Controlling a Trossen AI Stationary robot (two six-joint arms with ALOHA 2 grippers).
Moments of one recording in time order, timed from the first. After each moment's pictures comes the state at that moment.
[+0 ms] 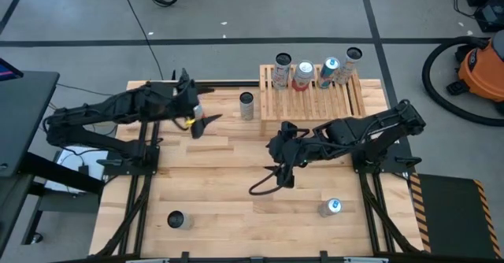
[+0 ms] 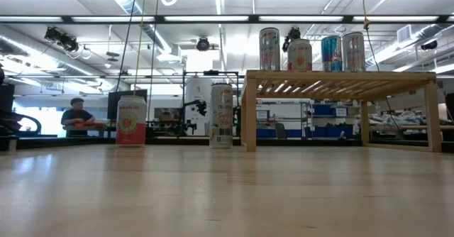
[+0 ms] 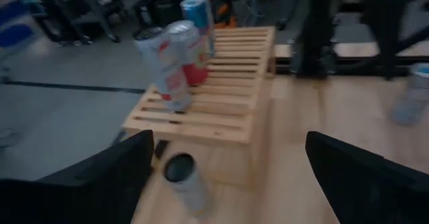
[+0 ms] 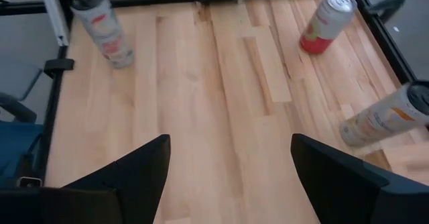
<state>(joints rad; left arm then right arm) 0.10 1.06 1.25 -0.52 -0.29 0.10 0.33 1.60 1.71 -0.93 0.34 0.33</state>
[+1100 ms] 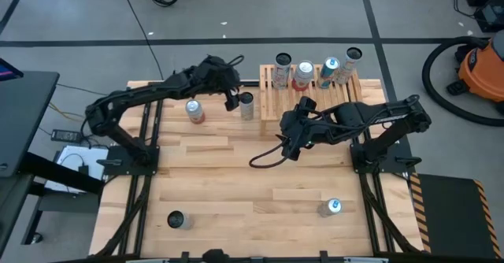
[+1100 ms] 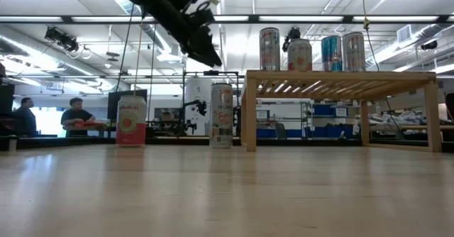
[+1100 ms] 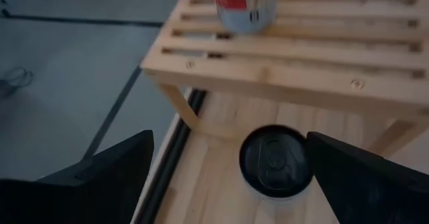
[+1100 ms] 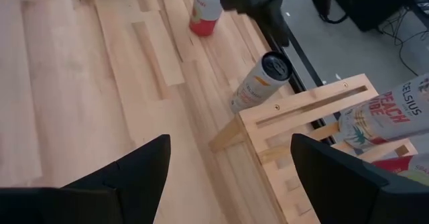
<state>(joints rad) 0.51 1.57 1.25 -0.27 -0.03 0.30 0.24 1.52 1.71 -1.14 0.59 0.34</state>
